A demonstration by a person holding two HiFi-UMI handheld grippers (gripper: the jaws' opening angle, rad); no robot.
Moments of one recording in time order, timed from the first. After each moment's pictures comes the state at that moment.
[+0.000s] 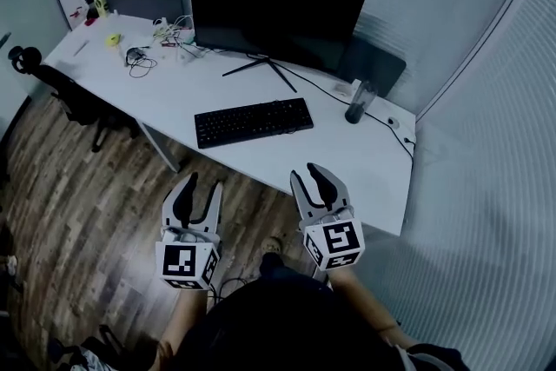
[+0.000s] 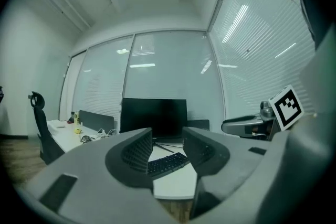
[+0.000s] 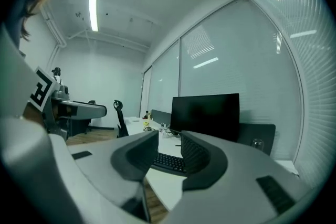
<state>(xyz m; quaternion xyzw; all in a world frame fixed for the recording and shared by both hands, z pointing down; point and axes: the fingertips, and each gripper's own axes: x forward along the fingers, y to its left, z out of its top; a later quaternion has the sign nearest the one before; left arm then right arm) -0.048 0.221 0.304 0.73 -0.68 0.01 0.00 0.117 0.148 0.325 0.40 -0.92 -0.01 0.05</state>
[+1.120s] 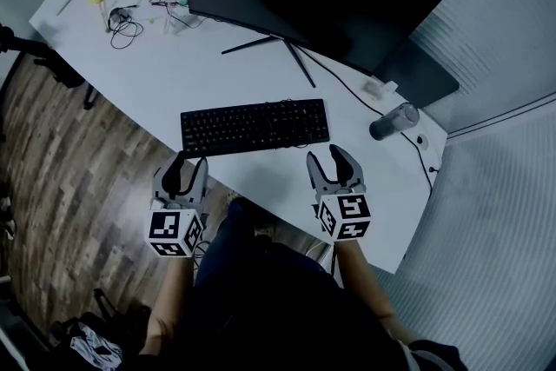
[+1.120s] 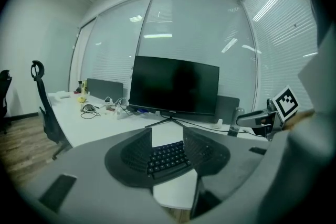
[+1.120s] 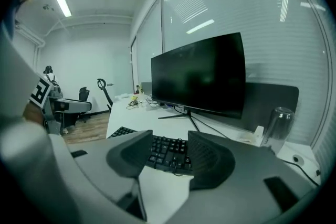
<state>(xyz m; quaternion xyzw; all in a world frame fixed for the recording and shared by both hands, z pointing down) -0.141 0.020 0.429 0.68 -0.71 0.07 0.15 0.101 -0.093 0.451 0.39 -0.90 0.11 0.18</state>
